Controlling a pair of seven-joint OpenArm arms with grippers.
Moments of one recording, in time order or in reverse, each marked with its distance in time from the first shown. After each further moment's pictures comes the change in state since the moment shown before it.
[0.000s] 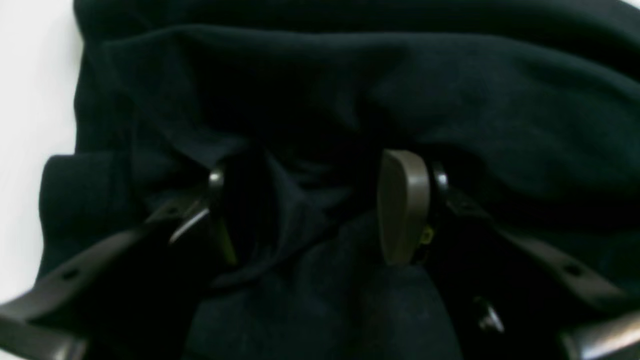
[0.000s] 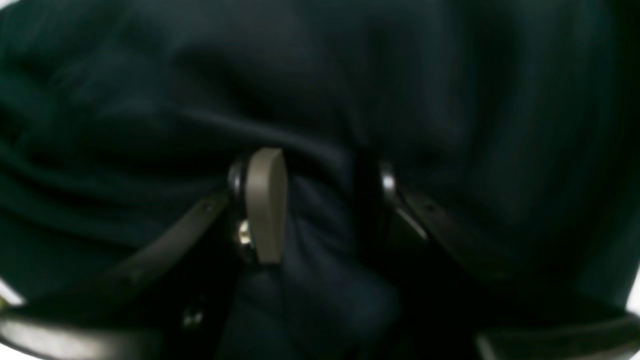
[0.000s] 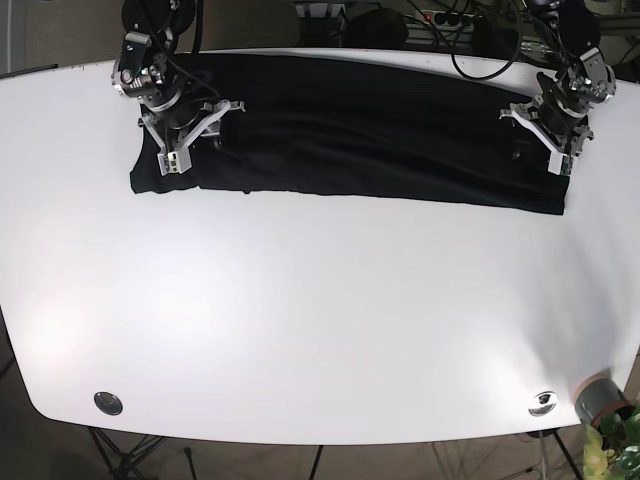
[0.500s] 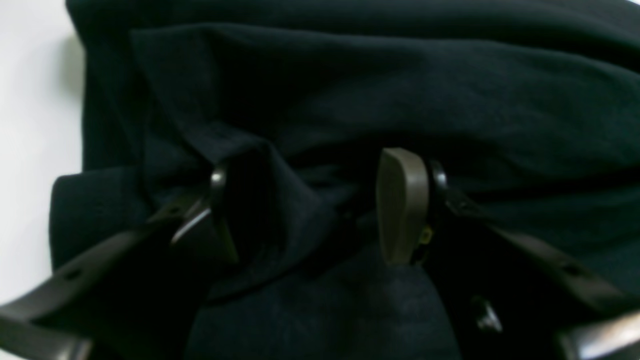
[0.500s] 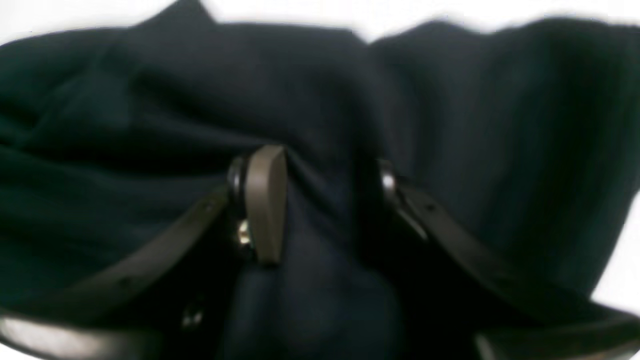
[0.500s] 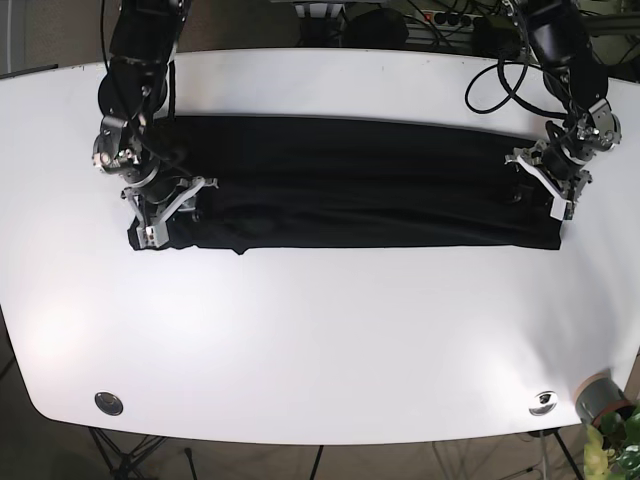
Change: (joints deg) left arm -13.4 -3.0 1.0 -13.6 2.6 -1.7 0.3; right arm 21.9 8.0 -0.2 -23.3 0.9 1.4 6.3
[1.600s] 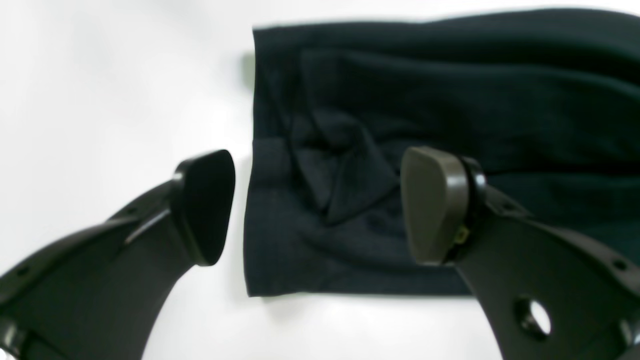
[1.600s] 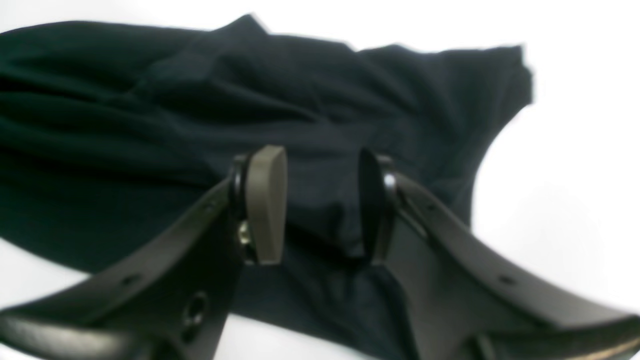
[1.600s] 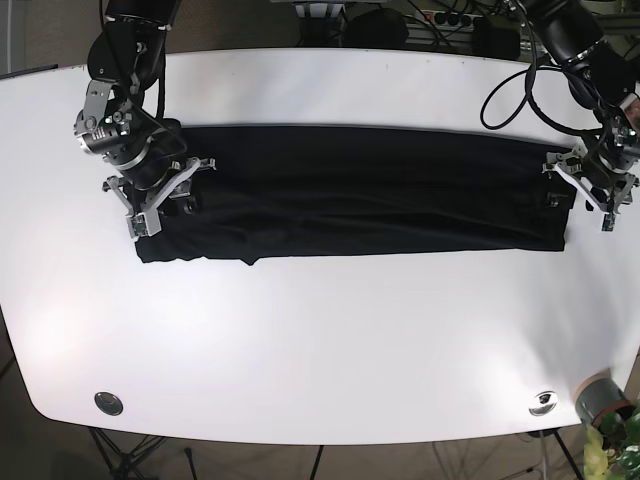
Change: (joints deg) left arm -1.4 -1.6 -8.3 17.8 -4.7 1.5 21.4; right arm -10.4 -1.8 0.2 29.6 4.3 -1.9 -13.7
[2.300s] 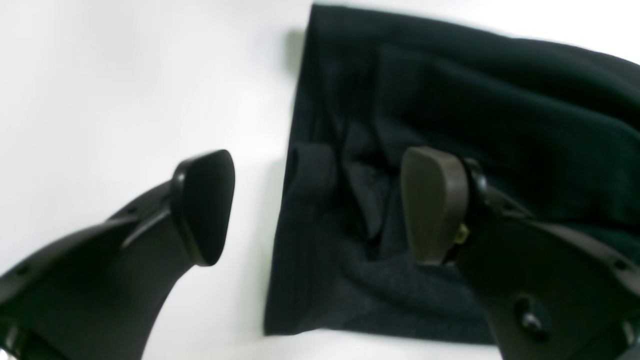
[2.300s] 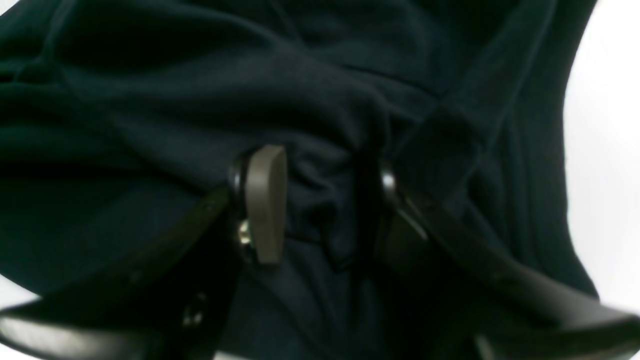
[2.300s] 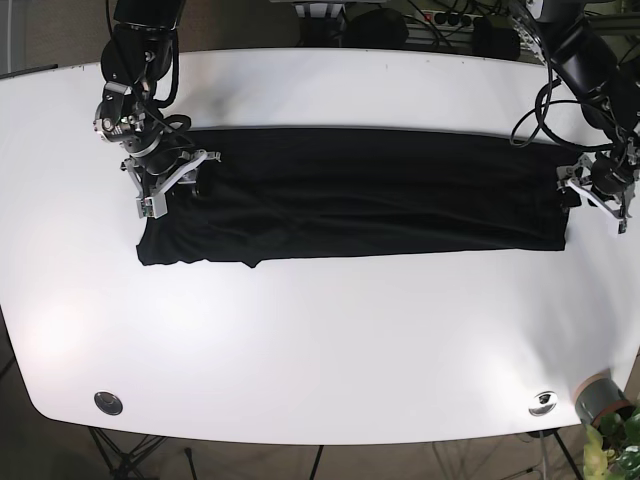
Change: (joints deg) left arm -8.9 -2.8 -3.3 -19.5 0.0 0.1 -0.2; right arm 0.3 0.0 -0.2 -18.2 -1.5 0.2 12.8
